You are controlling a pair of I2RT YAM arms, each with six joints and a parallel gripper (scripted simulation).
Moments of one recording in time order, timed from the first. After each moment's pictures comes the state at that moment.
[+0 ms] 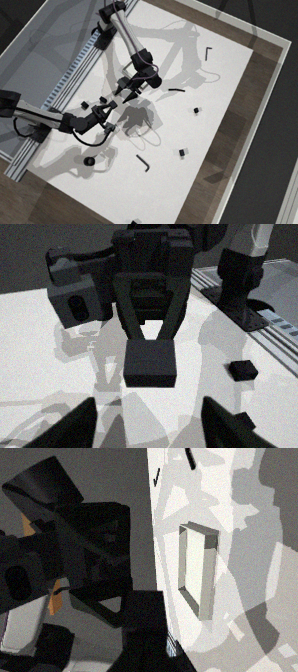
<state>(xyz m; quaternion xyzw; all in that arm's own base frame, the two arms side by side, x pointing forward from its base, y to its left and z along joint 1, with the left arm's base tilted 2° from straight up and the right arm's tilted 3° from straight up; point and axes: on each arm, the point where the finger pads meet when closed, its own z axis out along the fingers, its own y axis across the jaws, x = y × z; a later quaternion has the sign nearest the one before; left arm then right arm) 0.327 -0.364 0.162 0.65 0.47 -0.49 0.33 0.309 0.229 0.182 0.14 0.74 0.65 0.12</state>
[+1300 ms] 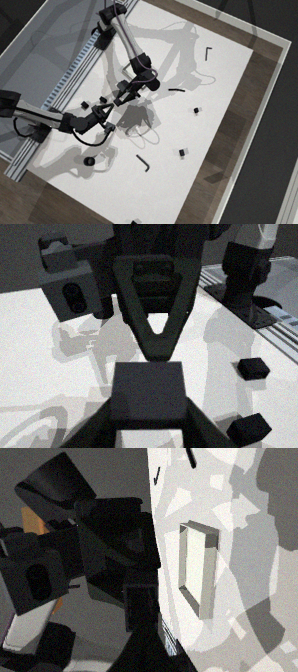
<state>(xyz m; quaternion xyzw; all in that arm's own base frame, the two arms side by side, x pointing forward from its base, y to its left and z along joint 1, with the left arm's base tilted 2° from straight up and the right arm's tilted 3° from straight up) 0.327 -0.374 0.143 0.65 0.46 -0.49 0.34 0.309 0.230 0.182 0.14 0.74 0.65 0.12</state>
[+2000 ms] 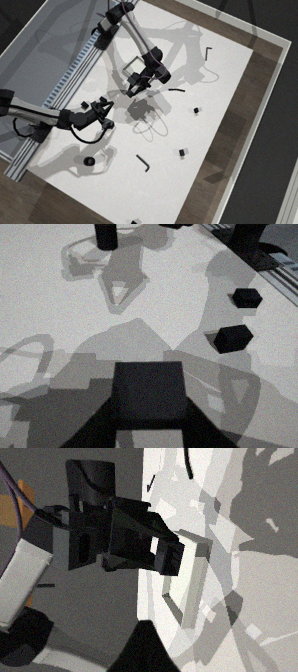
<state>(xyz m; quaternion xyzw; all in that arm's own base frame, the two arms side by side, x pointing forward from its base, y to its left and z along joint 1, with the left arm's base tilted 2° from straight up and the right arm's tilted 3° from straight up) 0.347 -0.295 0.104 0.67 0.52 -0.43 0.29 0.303 0.239 0.183 0.10 0.76 0.62 0.18</state>
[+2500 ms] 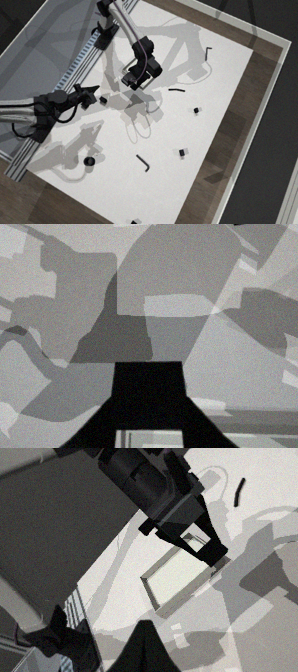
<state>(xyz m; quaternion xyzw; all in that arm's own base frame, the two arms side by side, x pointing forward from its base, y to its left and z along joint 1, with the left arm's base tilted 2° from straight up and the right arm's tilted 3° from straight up) 0.339 -0.243 0.089 0.77 0.60 -0.18 0.15 0.219 0.266 0.235 -0.16 0.76 0.50 0.39</state>
